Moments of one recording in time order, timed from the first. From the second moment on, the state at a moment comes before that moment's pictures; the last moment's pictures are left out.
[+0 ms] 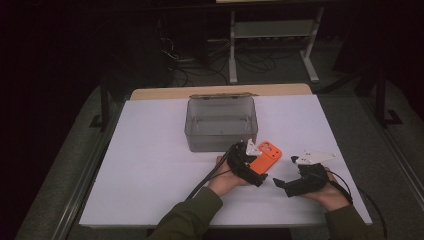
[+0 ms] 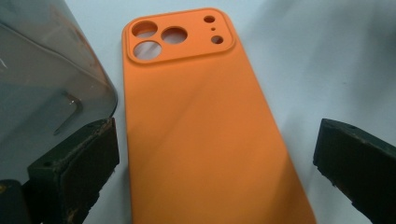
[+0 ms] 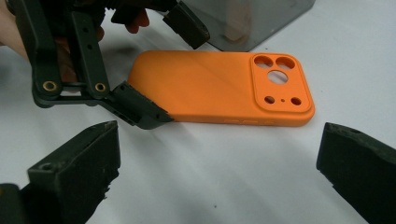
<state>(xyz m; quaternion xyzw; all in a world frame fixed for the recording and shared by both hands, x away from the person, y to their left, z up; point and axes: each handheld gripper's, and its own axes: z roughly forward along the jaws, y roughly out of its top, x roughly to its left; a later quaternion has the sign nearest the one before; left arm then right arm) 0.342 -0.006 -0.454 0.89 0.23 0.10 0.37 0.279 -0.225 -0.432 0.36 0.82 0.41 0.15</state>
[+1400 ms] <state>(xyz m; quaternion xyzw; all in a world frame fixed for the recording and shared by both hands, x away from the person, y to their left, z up) 0.341 -0.005 -0.459 0.89 0.24 0.10 0.37 0.279 -0.225 -0.433 0.36 0.82 0.42 0.15</state>
